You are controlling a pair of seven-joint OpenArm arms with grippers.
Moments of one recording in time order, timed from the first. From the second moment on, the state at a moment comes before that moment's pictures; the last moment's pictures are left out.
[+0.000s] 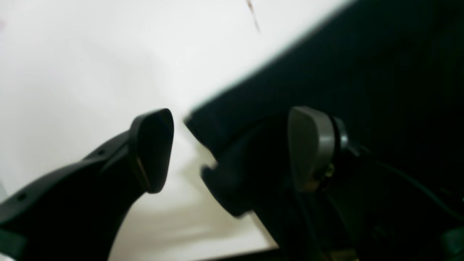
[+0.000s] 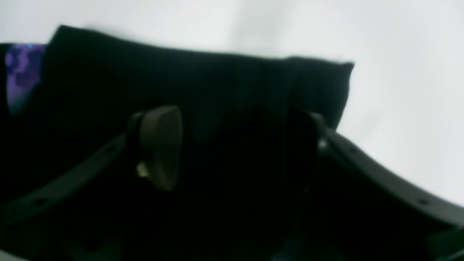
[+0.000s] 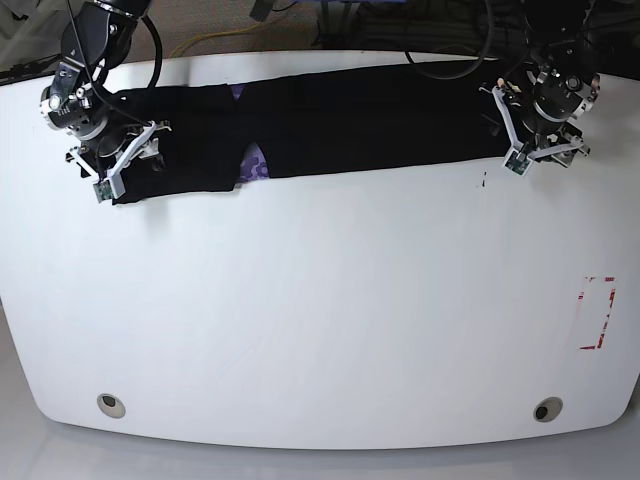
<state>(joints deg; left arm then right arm) 20.9 -8.2 -21.8 113.0 4.1 -43.2 54.2 -12.9 11.3 32.1 98.5 19.9 40.9 -56.0</state>
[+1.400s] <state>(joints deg) 2.5 -12.2 -21.4 100.7 2.6 -43.0 60.3 -1.6 13.4 31.8 80.1 20.6 41.1 -54.4</state>
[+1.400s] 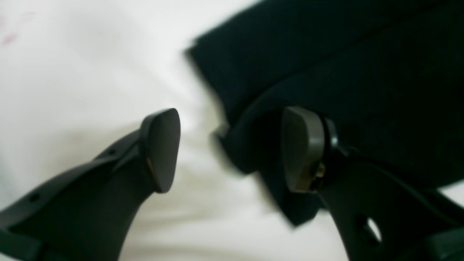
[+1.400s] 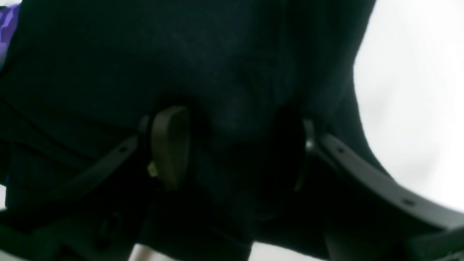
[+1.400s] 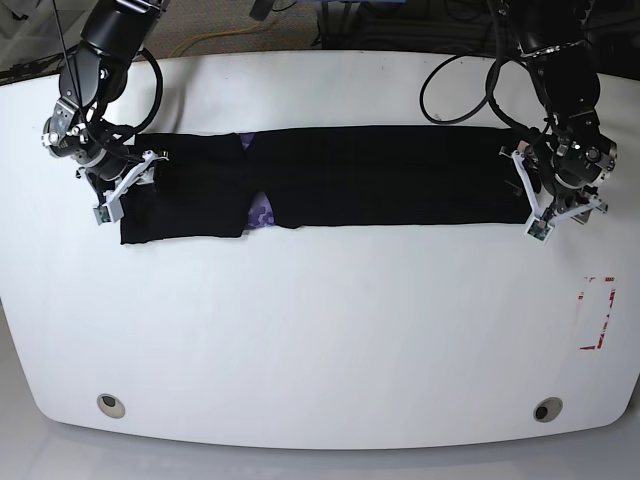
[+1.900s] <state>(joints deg) -4.9 -14.0 -17.6 102.3 -7.0 -42.9 70.5 -1.6 13.1 31.8 80.1 20.5 41.1 -54.3</state>
